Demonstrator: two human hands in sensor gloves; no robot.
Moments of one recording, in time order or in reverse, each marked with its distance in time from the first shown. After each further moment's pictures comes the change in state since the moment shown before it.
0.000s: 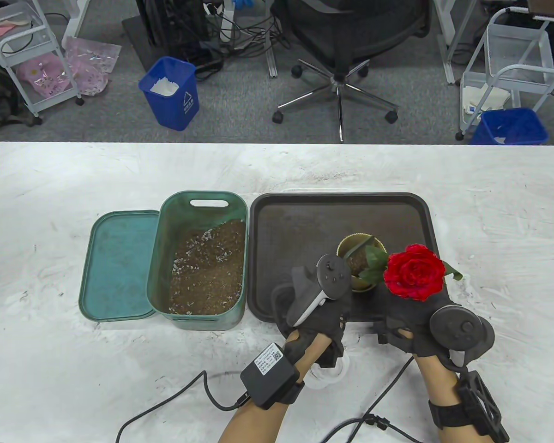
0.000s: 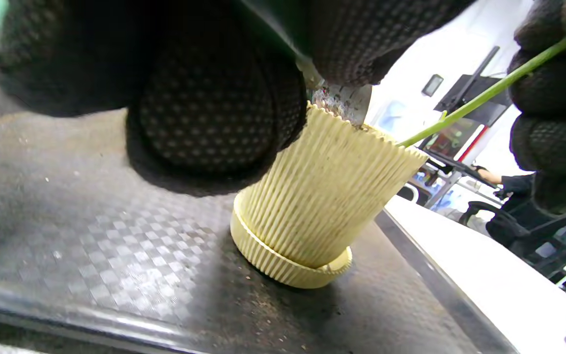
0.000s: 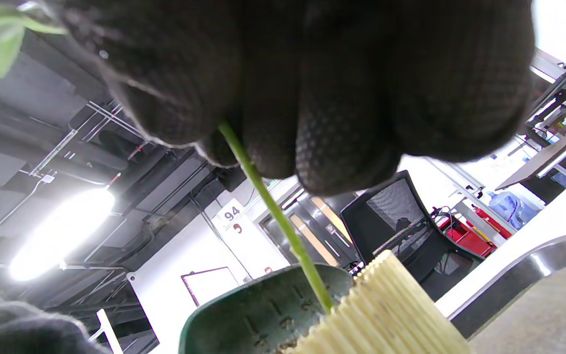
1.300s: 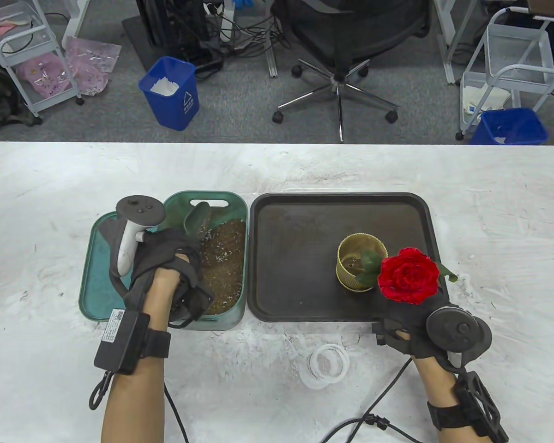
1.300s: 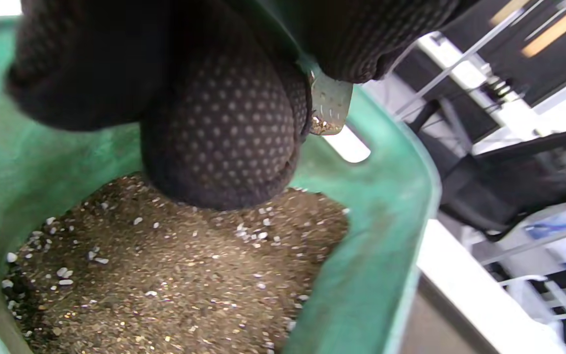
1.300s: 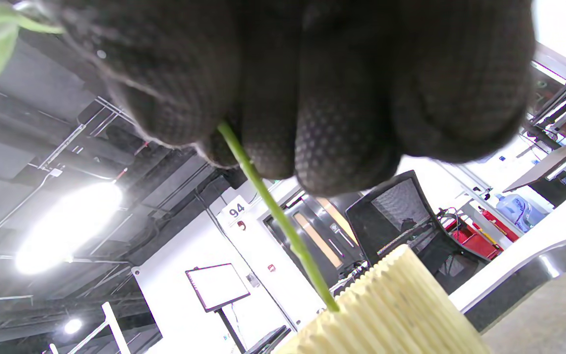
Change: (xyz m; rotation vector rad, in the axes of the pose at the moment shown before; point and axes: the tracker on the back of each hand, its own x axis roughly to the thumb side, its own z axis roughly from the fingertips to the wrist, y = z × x) left_hand -0.212 0.166 -0.006 -0.202 0.647 0.323; right_hand 0.001 0.003 0.002 0.008 -0.021 0.013
